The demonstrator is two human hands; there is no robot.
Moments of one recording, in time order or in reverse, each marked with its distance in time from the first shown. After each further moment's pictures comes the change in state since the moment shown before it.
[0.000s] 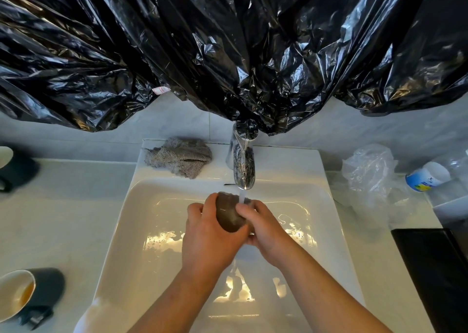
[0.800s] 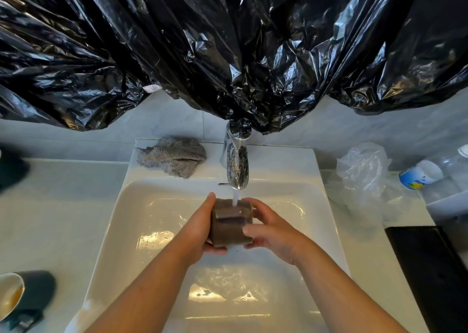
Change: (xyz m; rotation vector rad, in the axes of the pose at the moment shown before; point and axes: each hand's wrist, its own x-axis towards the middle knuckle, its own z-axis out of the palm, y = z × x) left_hand 0.045 -0.018 0.010 -0.756 -0.514 -0.608; right_hand -0.007 -0.003 -0.046 -0.201 -0.286 -0.064
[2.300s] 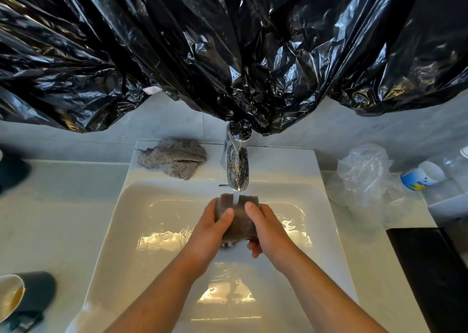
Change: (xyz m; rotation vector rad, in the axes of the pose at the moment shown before) left_hand -0.020 -0.011 0.012 0.061 -0.103 0.421; right_hand 0.002 -0.004 0.030 -0.167 0.385 0.058
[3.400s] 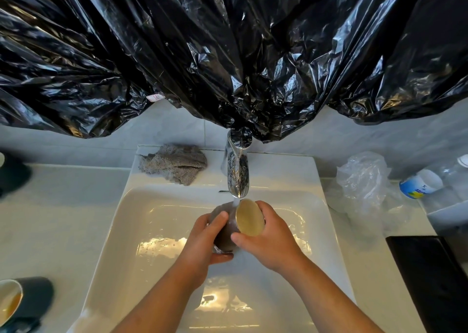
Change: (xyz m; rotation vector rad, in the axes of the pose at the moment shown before) left_hand -0.005 -0.002 -0.006 -0.130 0.115 -0.187; right_hand -0.017 -0.012 -0.008 -0.376 0.104 -0.261
